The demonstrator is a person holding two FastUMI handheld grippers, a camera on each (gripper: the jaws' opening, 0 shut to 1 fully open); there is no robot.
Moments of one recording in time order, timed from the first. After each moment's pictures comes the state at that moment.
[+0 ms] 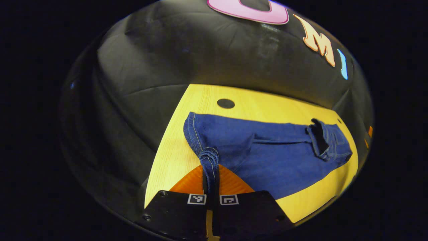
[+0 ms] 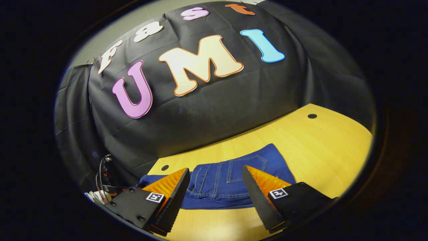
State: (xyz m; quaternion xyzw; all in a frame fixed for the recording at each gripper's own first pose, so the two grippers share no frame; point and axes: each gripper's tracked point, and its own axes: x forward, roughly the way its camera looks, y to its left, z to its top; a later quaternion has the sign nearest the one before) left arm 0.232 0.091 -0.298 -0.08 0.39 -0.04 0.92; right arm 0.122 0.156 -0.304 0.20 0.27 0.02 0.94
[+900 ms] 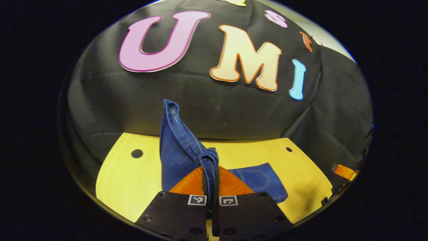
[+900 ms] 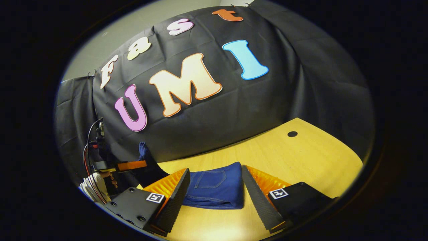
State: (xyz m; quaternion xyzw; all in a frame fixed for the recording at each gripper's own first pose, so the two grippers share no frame) left arm 0.261 -0.212 -0.129 -0.10 0.27 -0.17 0.94; right arm 0.098 -0.003 -0.256 0.21 0.26 0.04 0.94
